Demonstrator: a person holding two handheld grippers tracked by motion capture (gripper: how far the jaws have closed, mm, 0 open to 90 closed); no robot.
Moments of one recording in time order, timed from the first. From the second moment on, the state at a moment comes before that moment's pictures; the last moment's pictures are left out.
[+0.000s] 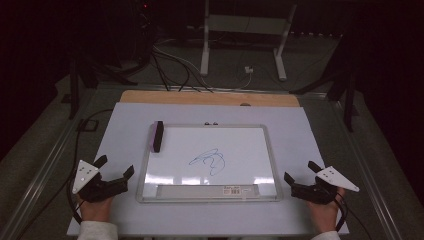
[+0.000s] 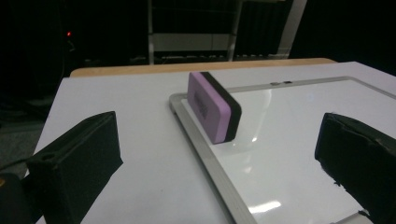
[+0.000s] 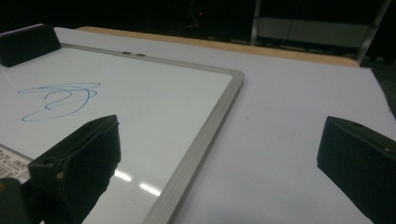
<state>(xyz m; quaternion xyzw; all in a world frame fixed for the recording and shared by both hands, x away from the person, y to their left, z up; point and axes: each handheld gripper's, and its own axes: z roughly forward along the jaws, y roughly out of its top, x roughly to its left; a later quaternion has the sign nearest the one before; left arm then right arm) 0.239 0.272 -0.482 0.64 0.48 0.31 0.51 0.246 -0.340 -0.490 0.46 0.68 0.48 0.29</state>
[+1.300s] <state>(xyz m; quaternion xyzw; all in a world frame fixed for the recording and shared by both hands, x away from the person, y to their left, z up) 0.312 0.241 -0.454 0.66 0.51 0.26 0.48 0.246 -0.344 -0.491 0.47 0.68 0.47 0.31</state>
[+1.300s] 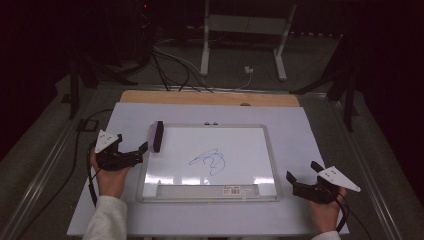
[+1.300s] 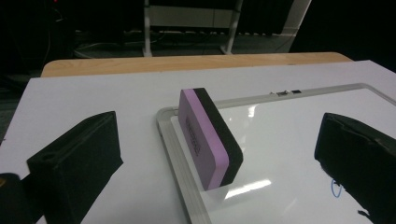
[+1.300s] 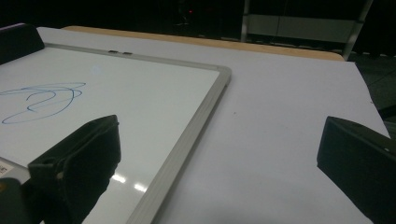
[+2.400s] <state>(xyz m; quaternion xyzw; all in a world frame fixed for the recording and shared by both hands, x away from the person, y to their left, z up) 0.364 0.212 -0.470 0.70 0.52 0.21 0.44 0.247 -0.341 -0.492 0.47 0.69 0.47 0.31</state>
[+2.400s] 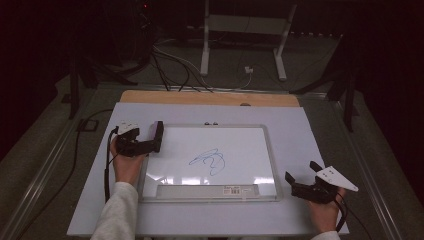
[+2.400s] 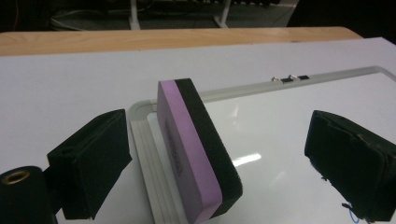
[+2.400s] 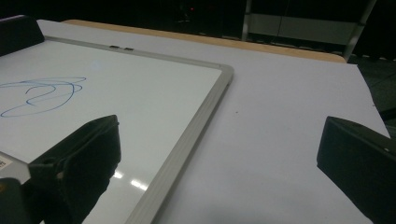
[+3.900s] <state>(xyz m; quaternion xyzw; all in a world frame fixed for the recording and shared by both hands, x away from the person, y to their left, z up) 0.386 0.193 -0.492 0.72 0.56 0.22 0.35 0.246 -0.337 -0.491 0.45 0.70 0.46 0.32</state>
